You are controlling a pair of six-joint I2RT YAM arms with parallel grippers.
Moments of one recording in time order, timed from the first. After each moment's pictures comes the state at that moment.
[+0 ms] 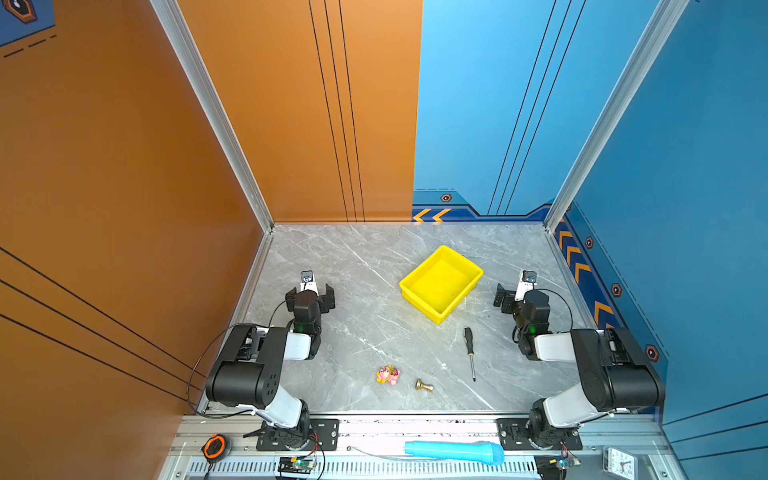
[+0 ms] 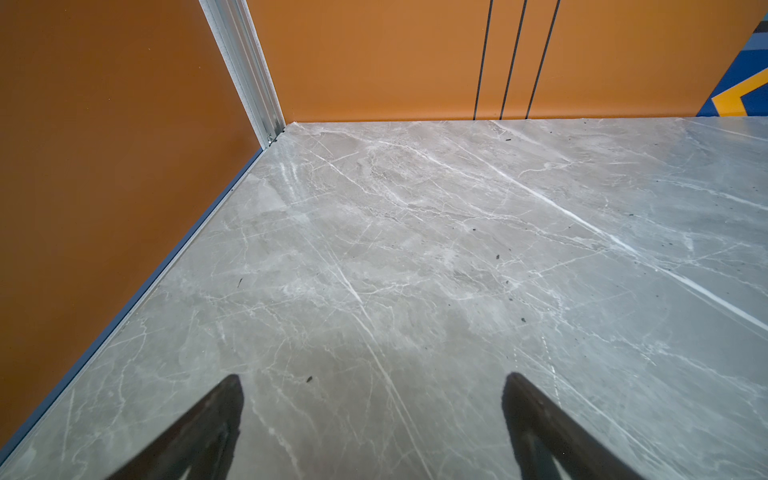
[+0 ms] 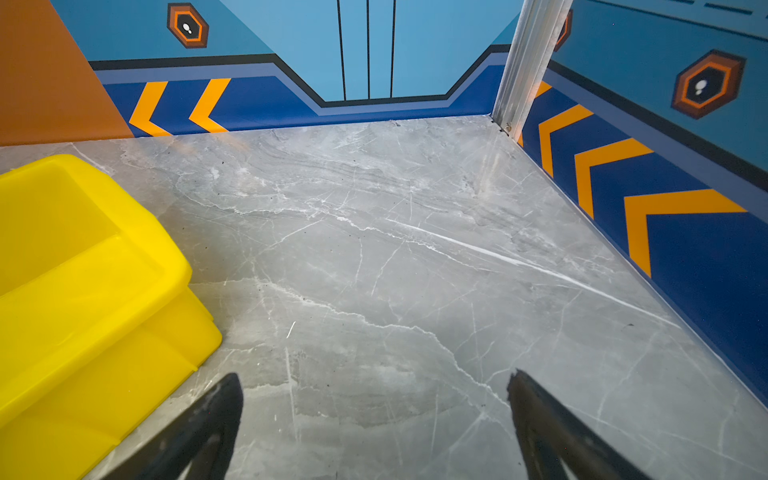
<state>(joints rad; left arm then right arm) -0.07 1.56 0.37 0.85 -0.31 -0.01 0.03 1.54 0.35 0.84 0.17 0.06</state>
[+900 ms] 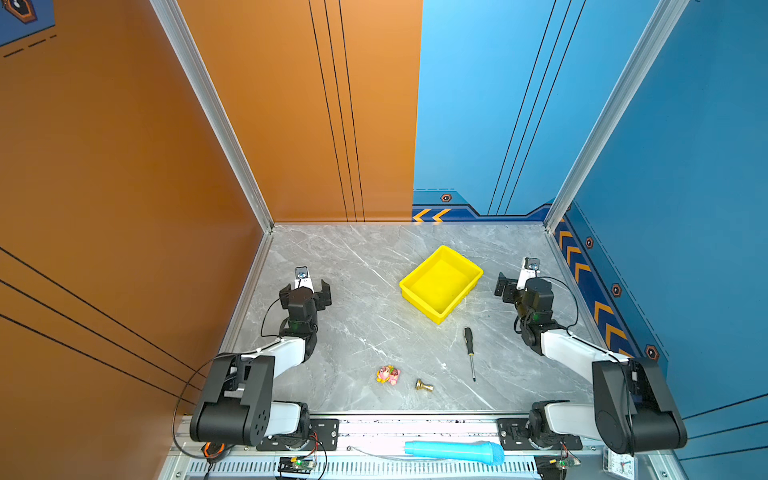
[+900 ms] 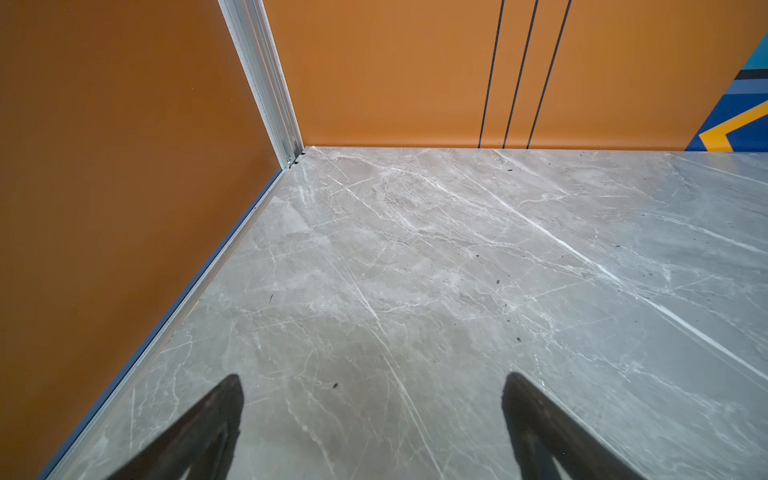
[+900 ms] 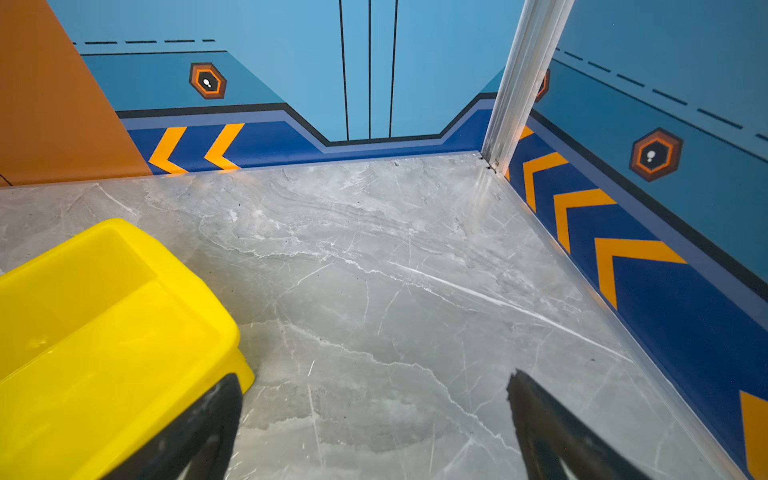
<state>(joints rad) -0.07 1.31 0.41 0.58 -0.32 -0.02 0.09 1.29 0.51 0.43 0.26 0.09</state>
